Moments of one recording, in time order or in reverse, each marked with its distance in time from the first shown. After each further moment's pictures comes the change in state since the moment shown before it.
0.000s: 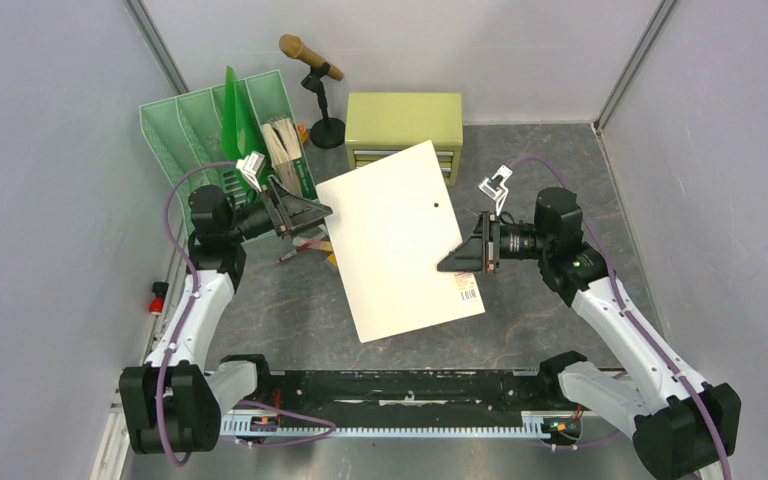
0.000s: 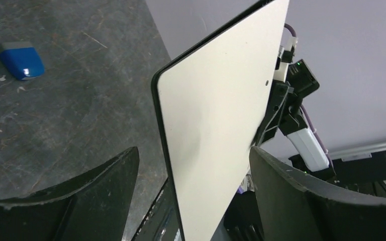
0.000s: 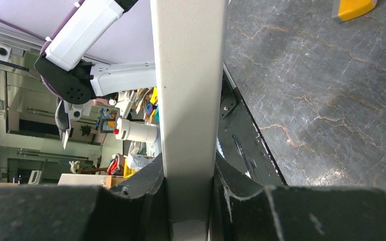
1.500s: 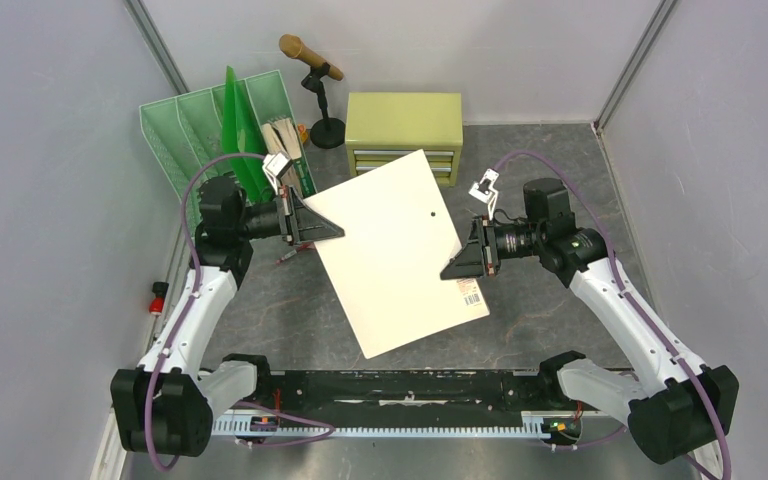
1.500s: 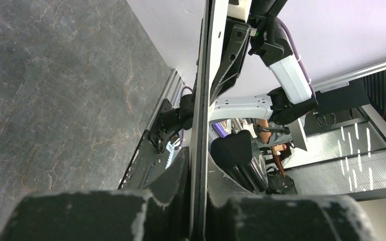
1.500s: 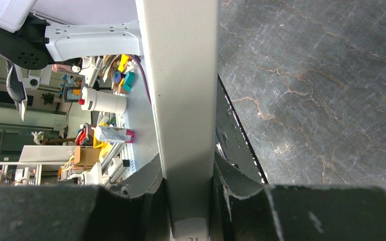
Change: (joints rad) left arm -0.117 0.000 0.094 -0.101 0.206 0.048; right arm 0.000 0.099 0.153 -0.403 0.011 -0.402
